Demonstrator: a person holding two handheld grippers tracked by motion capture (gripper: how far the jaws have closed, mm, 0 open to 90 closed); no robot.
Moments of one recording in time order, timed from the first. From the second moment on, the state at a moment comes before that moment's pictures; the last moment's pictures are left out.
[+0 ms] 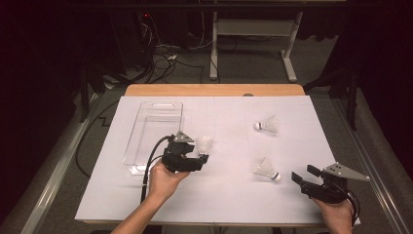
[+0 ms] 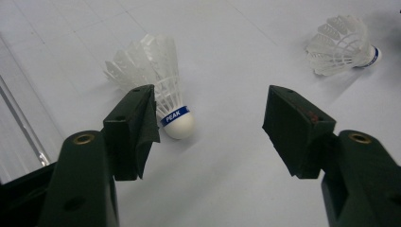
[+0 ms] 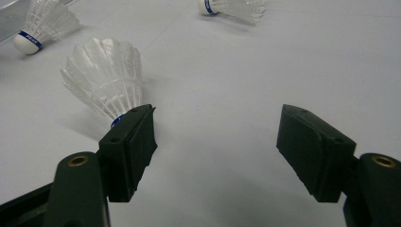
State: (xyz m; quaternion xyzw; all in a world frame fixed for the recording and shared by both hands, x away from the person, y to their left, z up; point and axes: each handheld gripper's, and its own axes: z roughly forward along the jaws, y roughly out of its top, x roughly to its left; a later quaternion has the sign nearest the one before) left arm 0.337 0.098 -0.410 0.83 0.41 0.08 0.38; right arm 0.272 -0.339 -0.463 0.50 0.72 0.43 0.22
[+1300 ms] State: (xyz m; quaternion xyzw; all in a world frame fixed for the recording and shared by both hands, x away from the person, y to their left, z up) left arm 0.382 0.090 -0.402 0.82 0.43 0.06 0.37; right arm 0.272 -0.337 -0.463 0.49 0.73 0.43 0.22
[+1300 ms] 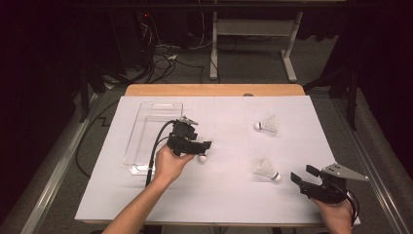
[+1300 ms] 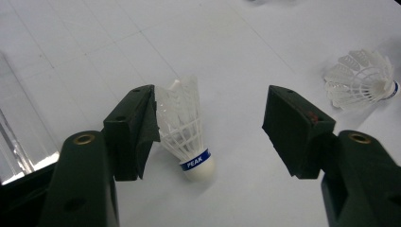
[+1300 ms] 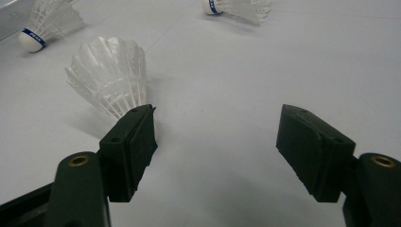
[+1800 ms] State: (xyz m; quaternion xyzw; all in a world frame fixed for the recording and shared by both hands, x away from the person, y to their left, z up) left arm 0.389 0.088 -0.403 0.83 0.43 0.07 0.35; right arm 0.272 -0.336 -0.463 0.49 0.73 0.43 0.21
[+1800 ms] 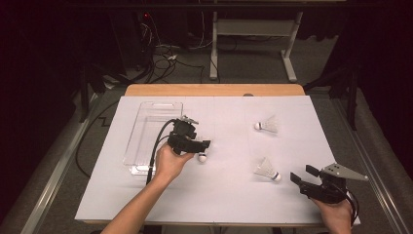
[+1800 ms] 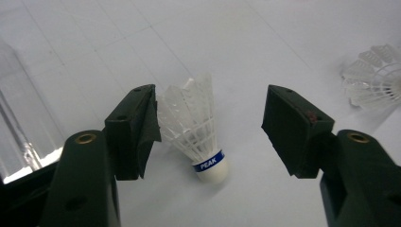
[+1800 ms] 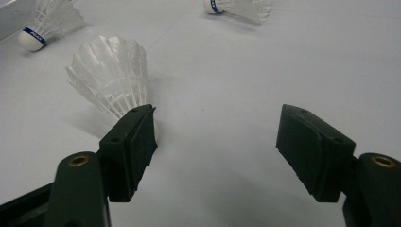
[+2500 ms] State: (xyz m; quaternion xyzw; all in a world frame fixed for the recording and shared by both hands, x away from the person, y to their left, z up) left arm 0.417 0.076 -0.398 0.84 0.43 0.06 0.32; right arm 0.272 -0.337 -0.463 0.49 0.73 0.43 0.21
